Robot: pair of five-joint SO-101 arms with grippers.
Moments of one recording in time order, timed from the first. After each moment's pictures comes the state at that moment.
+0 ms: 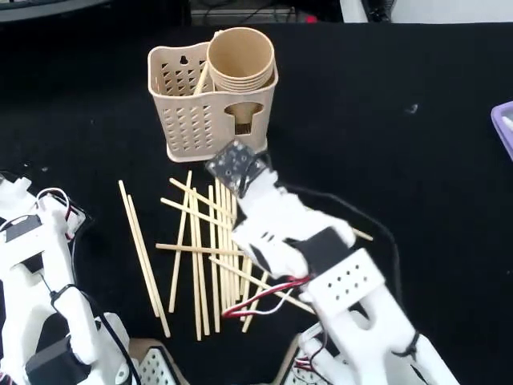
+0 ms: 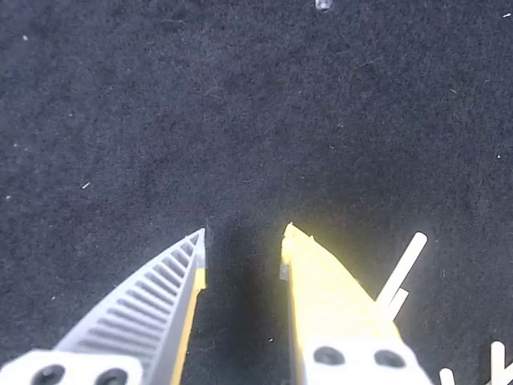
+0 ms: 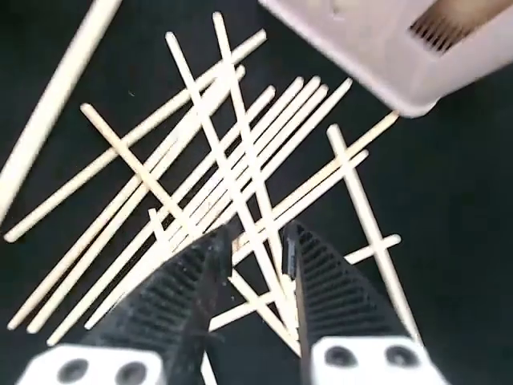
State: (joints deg) left arm -36.5 -29.4 58.1 38.4 23.2; right arm -31.7 -48.8 54.2 60.8 13.0
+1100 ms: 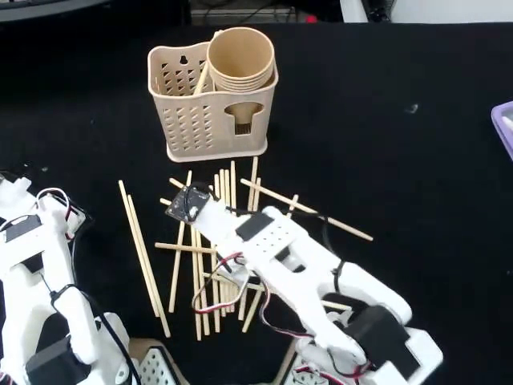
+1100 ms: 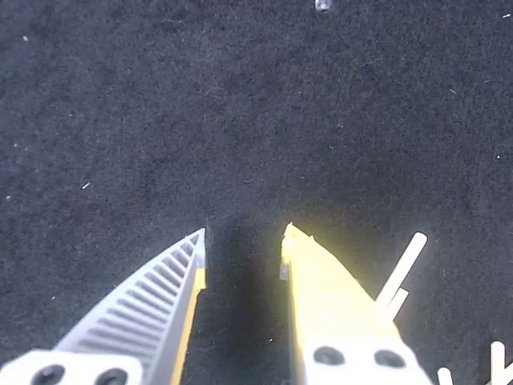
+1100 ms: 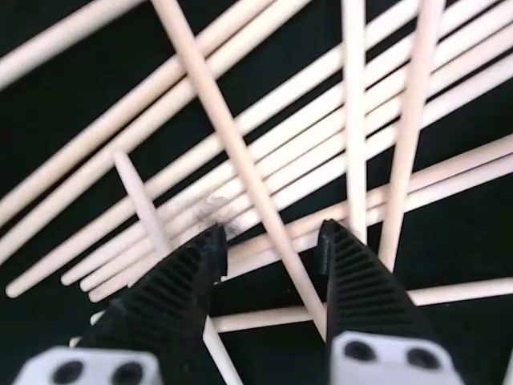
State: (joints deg) left arm -36.5 -29.4 58.1 38.4 23.2; right arm -39.4 -13.1 51.8 53.1 19.9
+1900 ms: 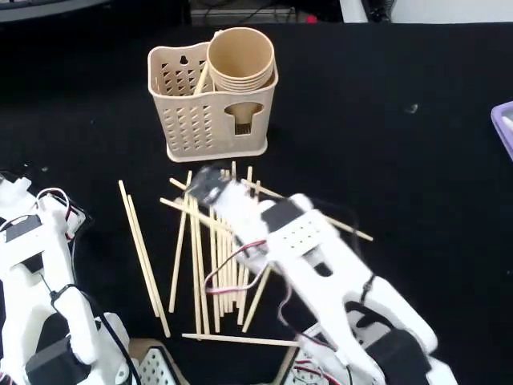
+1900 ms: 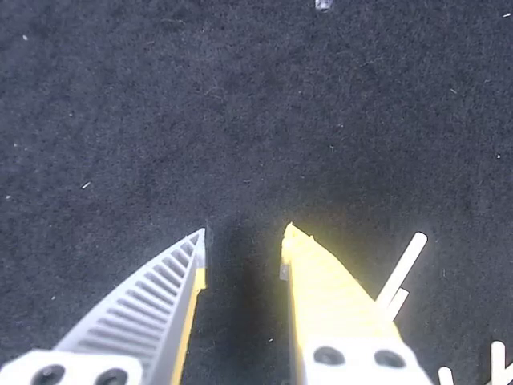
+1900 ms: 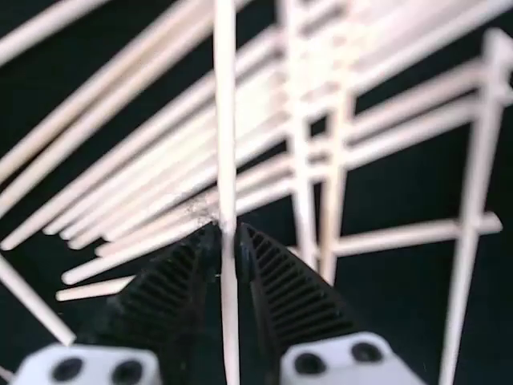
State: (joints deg) left arm -36.5 -29.4 58.1 38.4 23.2; right arm -30.4 -24.6 49.5 64.1 22.6
